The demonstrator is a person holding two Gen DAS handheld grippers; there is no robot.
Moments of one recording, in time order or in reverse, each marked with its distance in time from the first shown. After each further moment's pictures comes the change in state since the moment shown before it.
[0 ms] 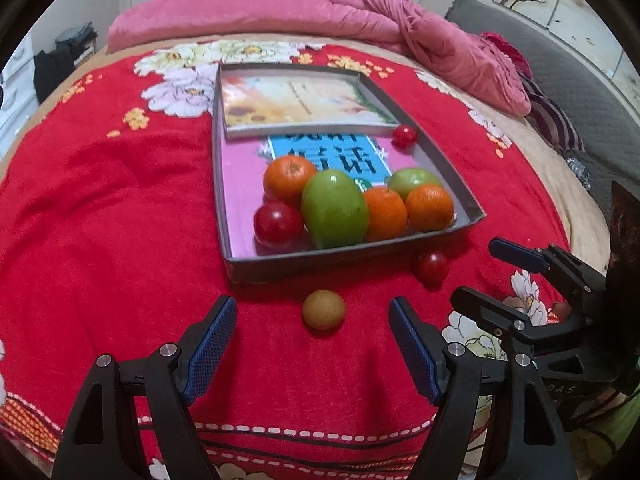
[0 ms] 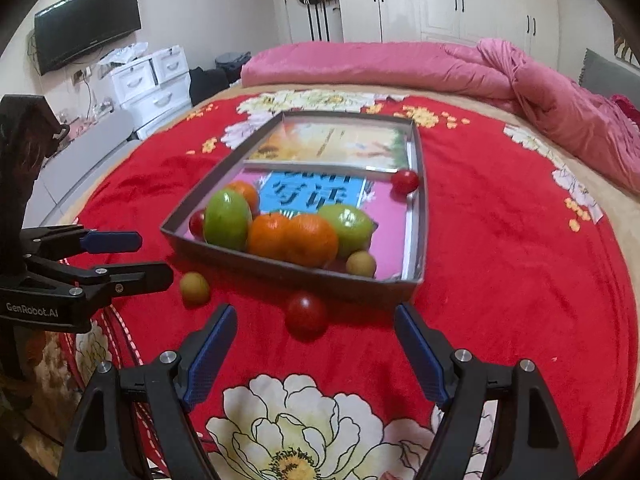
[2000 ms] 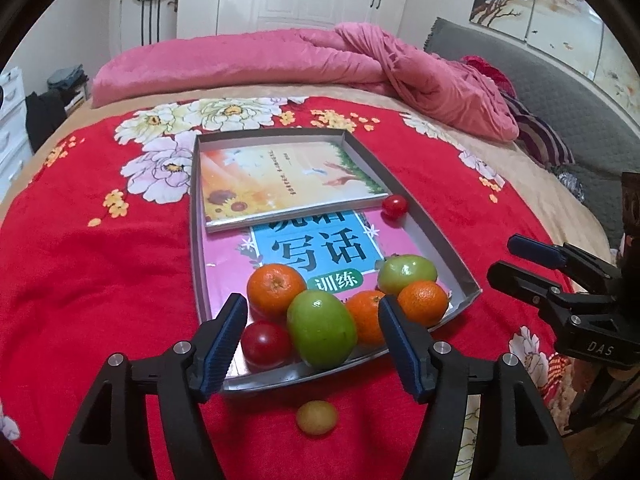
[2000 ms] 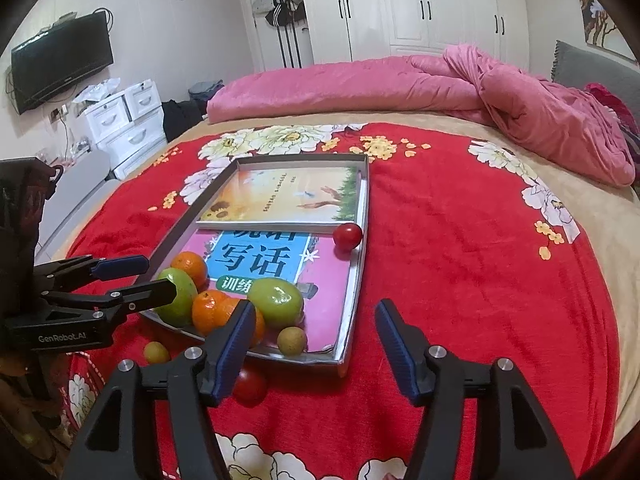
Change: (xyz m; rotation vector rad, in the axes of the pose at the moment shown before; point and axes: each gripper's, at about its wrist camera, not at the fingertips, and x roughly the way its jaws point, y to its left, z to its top) left arm -0.003 -0.012 0.049 0.070 -0.174 -0.010; right arm -0.016 -0.046 0.043 0.080 -0.104 -0.040
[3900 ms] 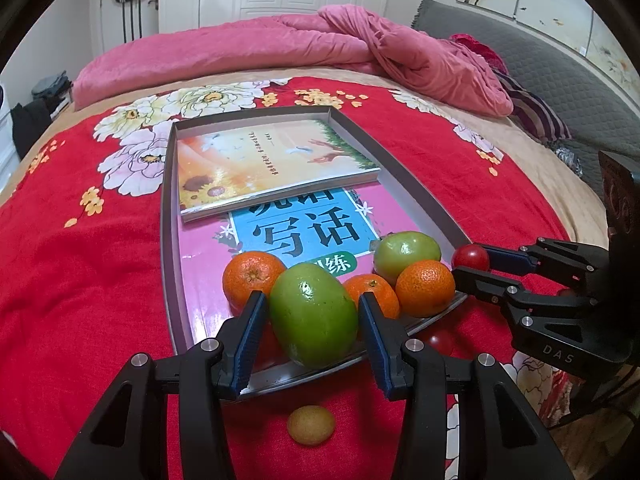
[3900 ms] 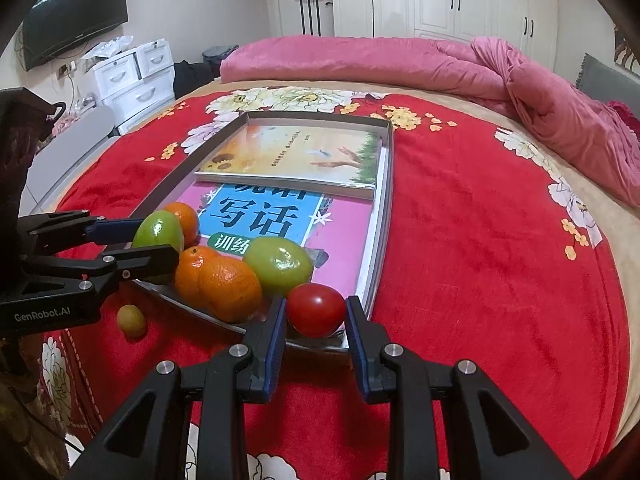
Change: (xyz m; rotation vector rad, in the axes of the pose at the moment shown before) left arm 0.027 -0.010 -0.005 0.064 0.056 -0.004; right arm 0.041 0.010 -0.015 -0.104 0.110 -0.006
